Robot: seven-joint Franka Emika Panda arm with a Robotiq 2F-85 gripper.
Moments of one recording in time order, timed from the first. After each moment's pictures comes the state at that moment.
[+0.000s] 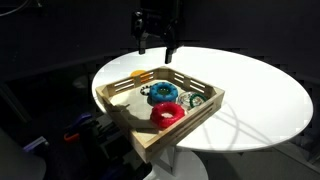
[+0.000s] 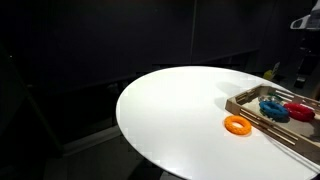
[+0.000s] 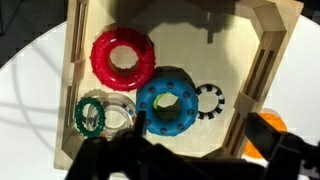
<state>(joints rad) -0.02 -0.35 -0.14 -2.58 -0.01 2.15 -0.32</state>
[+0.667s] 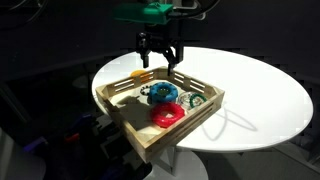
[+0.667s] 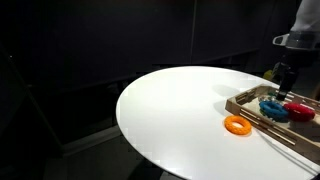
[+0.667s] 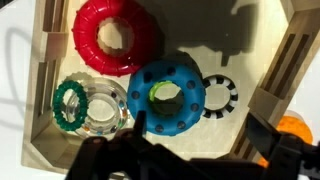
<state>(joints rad) -0.01 -0.20 -0.08 -2.59 -0.01 2.33 -0.32</state>
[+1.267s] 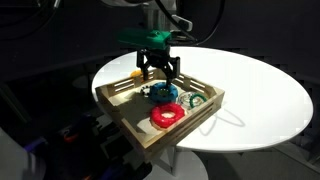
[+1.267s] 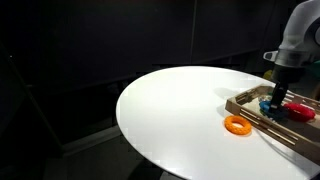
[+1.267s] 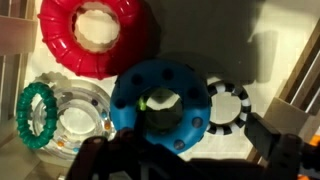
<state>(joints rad) -0.01 -0.07 -0.05 -2.60 -0.01 2.46 -0.31</state>
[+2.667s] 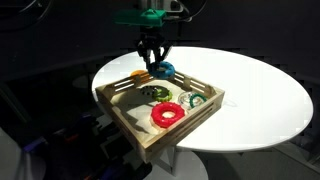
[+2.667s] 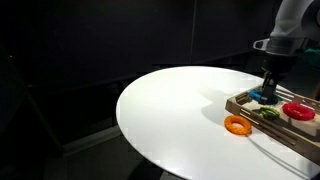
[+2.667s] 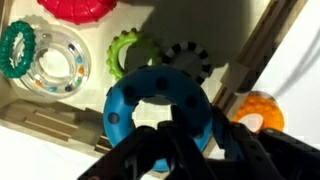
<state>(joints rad) 0.05 -0.11 0.00 -2.53 0.00 2.38 -0.31</state>
